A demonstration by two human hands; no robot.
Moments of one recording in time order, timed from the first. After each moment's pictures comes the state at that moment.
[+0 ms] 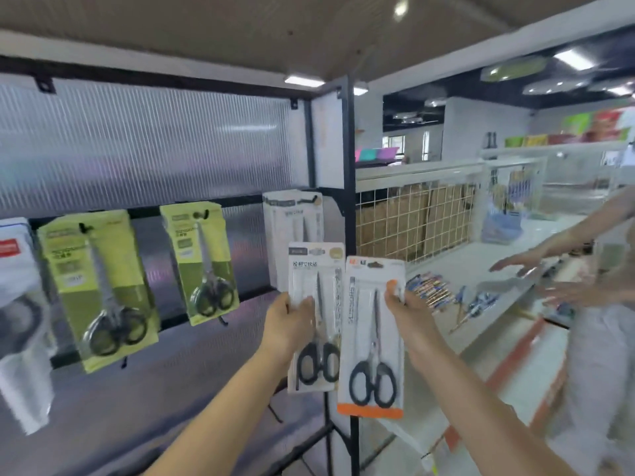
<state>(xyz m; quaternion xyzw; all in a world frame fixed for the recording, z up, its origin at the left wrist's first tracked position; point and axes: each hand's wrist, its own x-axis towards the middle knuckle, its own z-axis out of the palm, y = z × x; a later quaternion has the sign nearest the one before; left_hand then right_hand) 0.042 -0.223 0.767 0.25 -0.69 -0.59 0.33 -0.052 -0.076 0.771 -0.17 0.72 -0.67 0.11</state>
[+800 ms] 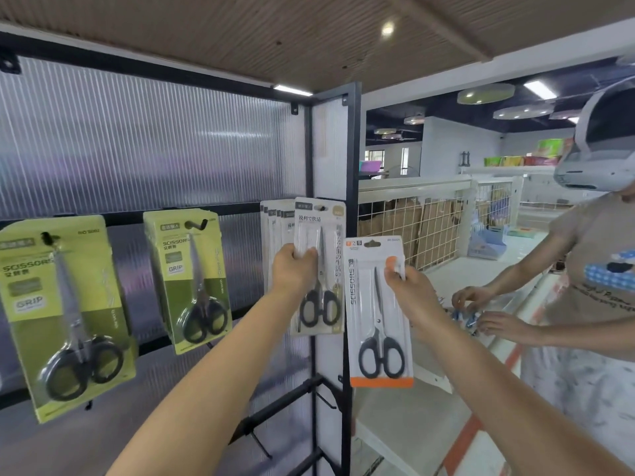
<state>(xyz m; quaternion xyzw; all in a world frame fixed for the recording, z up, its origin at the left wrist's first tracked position) -0.041 -0.283 0.829 0.21 -0.68 -0.60 0.37 -0.081 -0.116 0.816 -0.21 0.76 -0.61 0.01</state>
